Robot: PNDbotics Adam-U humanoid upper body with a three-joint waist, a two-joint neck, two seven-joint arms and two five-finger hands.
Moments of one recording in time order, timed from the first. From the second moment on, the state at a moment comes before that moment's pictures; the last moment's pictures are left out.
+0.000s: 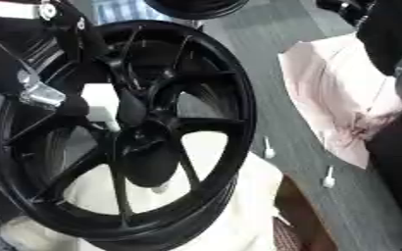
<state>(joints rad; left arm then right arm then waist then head) -1.15 0.74 -0.69 -1.72 -0.15 0.26 -0.74 -0.34 -0.77 0.00 -1.98 0.04 0.17 -0.37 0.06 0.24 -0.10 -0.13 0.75</state>
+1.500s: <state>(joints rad) -1.17 0.63 -0.72 -1.53 -0.33 0.14 -0.77 -0.32 -0.73 0.04 -1.98 0.00 0.19 -0.35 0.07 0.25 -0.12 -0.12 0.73</state>
